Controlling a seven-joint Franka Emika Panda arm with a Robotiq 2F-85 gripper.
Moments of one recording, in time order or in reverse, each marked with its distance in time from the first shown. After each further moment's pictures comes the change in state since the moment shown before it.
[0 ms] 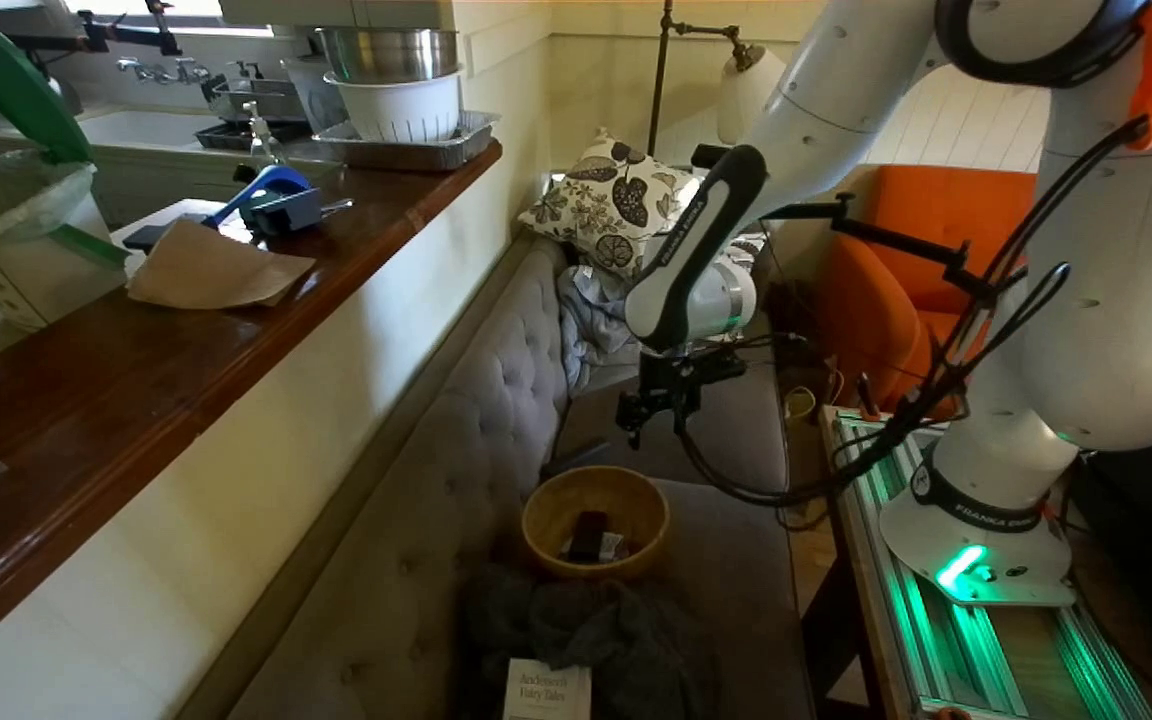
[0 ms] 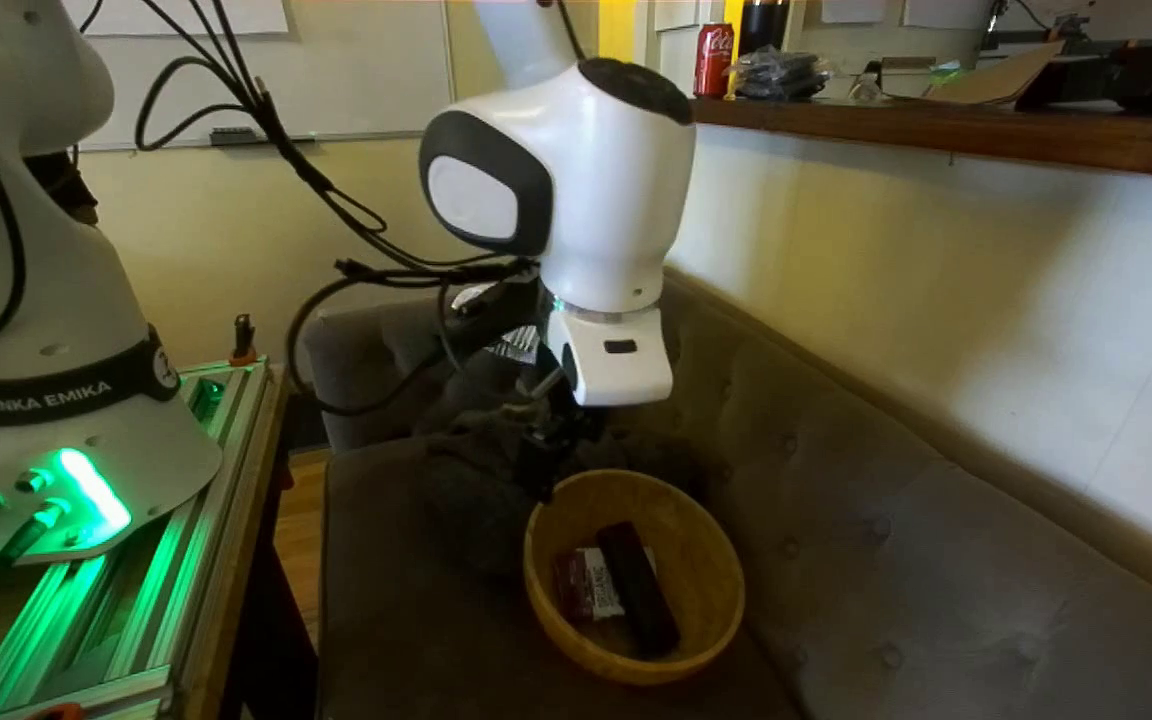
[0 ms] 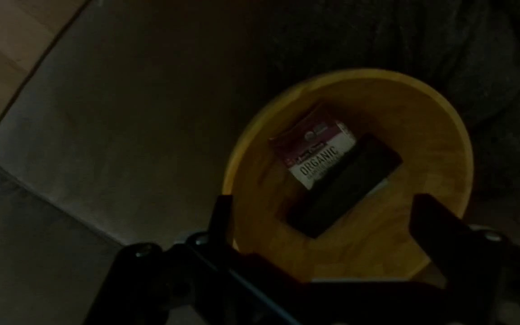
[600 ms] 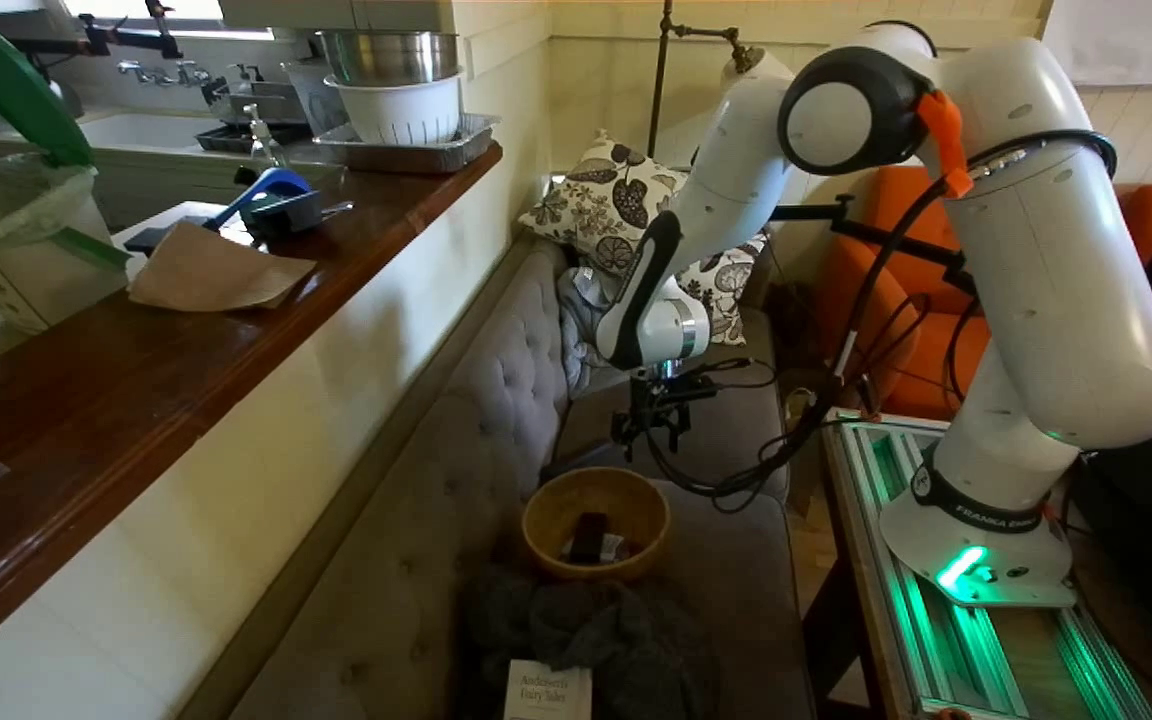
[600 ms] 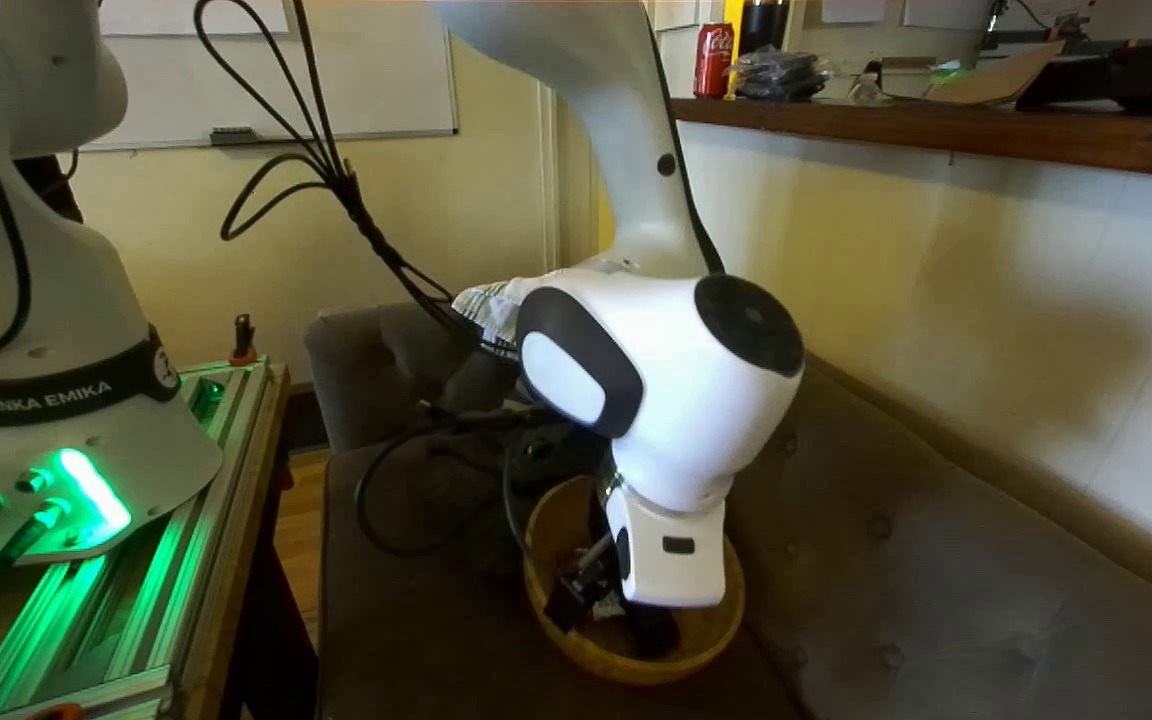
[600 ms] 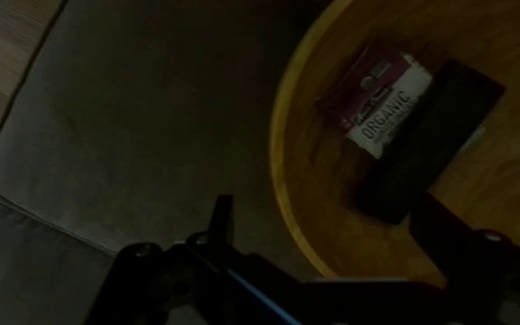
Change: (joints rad) arm -0.118 0.388 -0.016 0.303 0.055 -0.075 -0.010
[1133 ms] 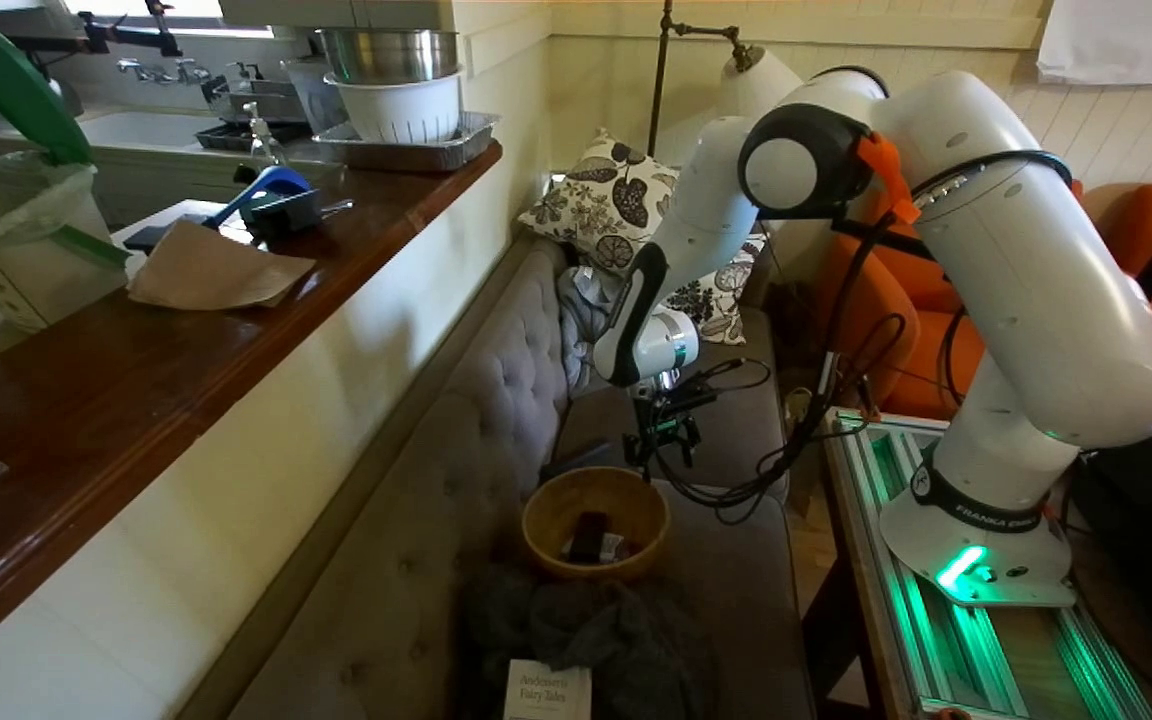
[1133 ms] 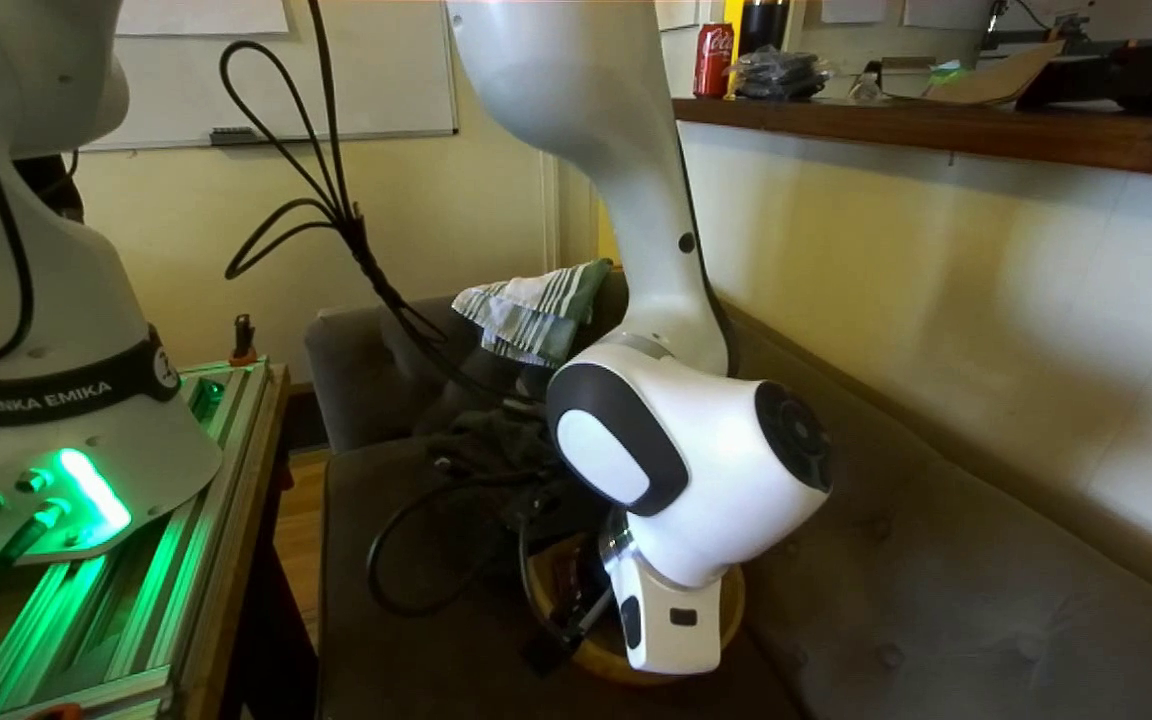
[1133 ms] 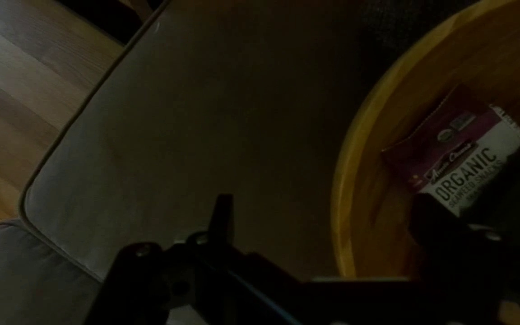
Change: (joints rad) arm -0.012 0.161 -0.027 0.146 -0.131 -0.197 0.014
